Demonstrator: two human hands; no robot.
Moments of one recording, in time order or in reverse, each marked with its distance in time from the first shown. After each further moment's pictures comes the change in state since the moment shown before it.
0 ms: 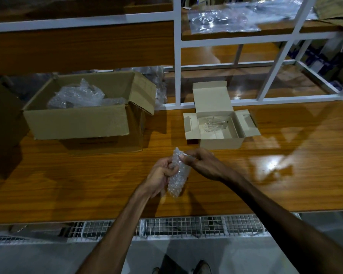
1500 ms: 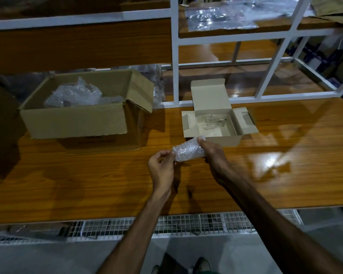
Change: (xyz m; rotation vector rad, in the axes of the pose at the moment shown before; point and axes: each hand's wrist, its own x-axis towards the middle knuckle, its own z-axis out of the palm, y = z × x) left_hand 0.014 -0.014 0.044 0.067 0.741 0.335; right_hand -0.004 0.016 0.002 0.677 0.471 0.298
